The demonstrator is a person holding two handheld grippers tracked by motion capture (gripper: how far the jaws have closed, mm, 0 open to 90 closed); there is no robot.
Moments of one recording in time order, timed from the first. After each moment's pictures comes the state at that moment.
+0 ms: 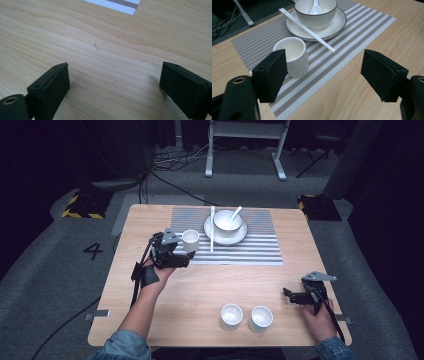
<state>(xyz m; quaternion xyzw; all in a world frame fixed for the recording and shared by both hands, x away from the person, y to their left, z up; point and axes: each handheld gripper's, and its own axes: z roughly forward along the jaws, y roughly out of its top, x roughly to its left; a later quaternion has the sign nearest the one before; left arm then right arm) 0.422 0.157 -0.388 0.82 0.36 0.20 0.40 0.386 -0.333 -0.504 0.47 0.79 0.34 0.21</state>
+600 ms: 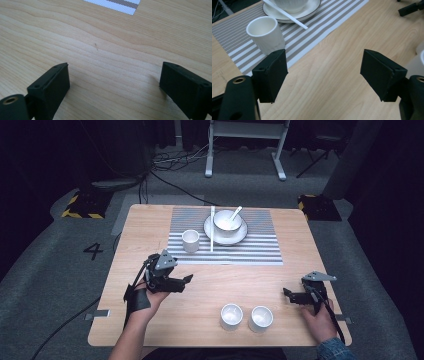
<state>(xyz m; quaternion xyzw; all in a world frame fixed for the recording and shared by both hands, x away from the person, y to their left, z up) 0.355 0.165 -0.401 0.83 0.33 0.17 0.41 0.386 -0.333 -0.504 0.47 0.79 0.34 0.21</state>
